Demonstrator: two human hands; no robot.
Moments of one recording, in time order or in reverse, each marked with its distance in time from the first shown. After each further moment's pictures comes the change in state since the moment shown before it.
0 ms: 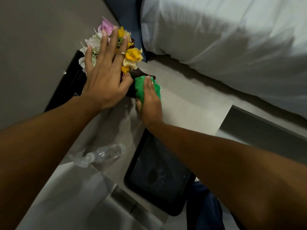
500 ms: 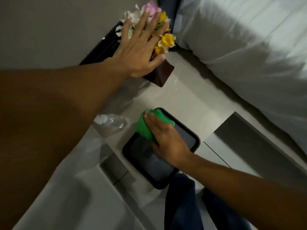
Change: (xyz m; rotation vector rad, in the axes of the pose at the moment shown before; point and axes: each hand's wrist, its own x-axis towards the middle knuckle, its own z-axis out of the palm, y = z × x) left_hand -0.005 0.000 -0.009 0.130 -0.035 0.017; right_hand -0.138 0.019 -0.057 -0.283 -0.448 -0.540
